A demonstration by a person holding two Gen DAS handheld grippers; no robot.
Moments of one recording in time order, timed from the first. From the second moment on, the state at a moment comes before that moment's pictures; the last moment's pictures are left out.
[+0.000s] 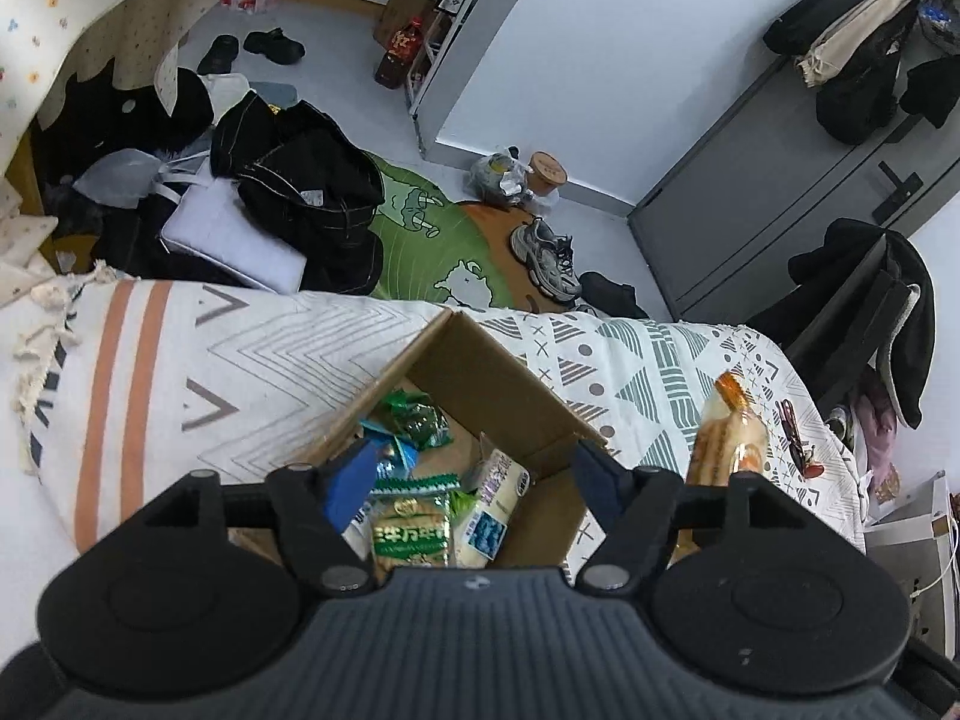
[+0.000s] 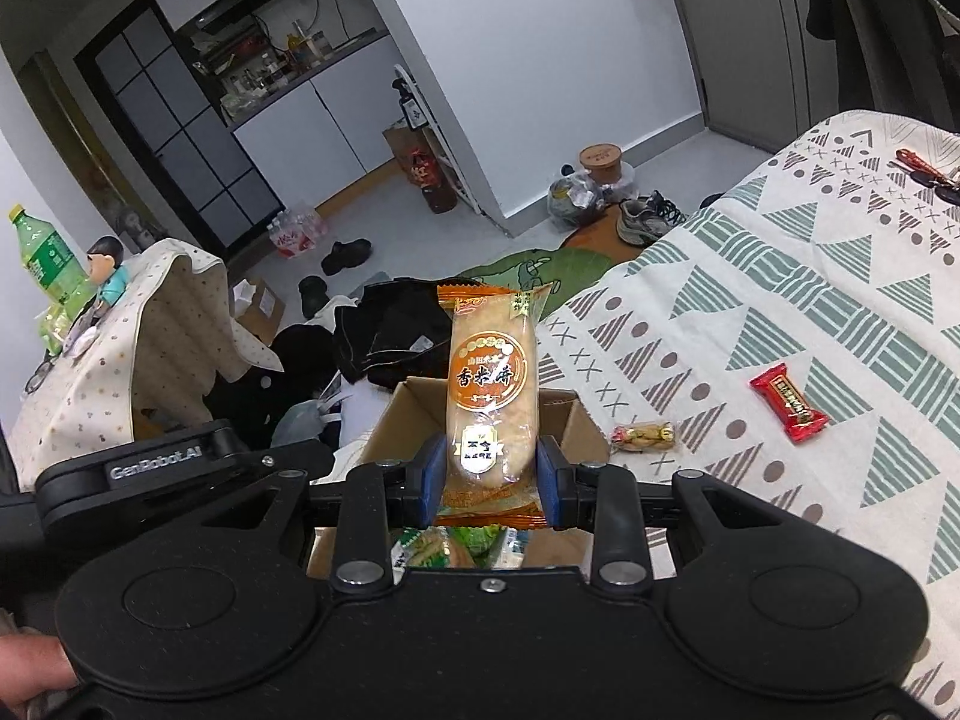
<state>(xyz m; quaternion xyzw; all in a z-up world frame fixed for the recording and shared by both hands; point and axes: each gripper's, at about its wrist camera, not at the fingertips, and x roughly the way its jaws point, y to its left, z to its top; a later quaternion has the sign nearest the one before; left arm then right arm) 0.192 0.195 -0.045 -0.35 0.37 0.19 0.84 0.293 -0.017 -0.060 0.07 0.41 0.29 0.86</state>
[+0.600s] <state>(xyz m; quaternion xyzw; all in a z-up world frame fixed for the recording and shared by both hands) 0.194 0.196 -0.030 -0.33 0.38 0.18 0.85 0.292 -0.025 -0.050 0.08 0.41 0.27 0.87</state>
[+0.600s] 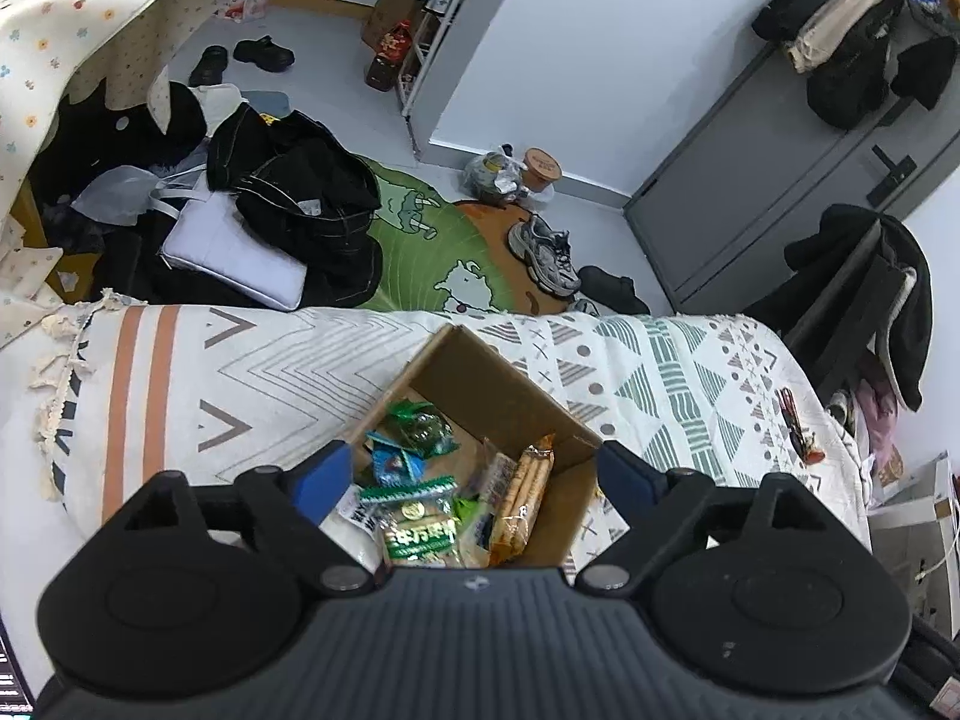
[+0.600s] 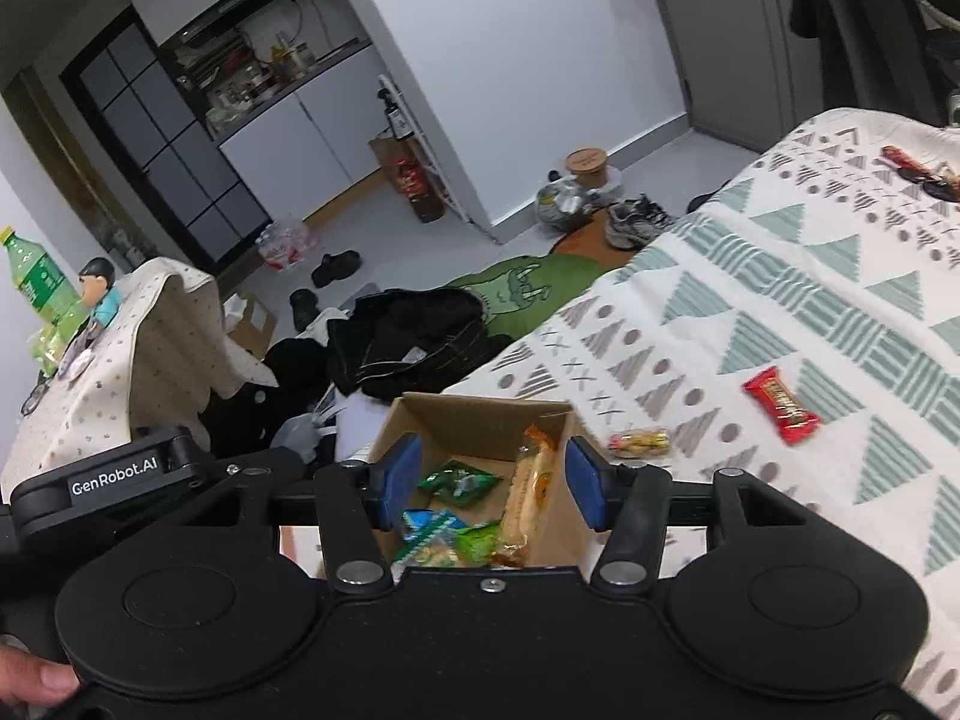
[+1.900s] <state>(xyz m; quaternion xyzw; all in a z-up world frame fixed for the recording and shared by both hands) 0.244 0.059 -0.041 -0.26 0.43 0.12 0.86 0.306 -0.201 -0.080 0.11 0.38 0.24 0.89</state>
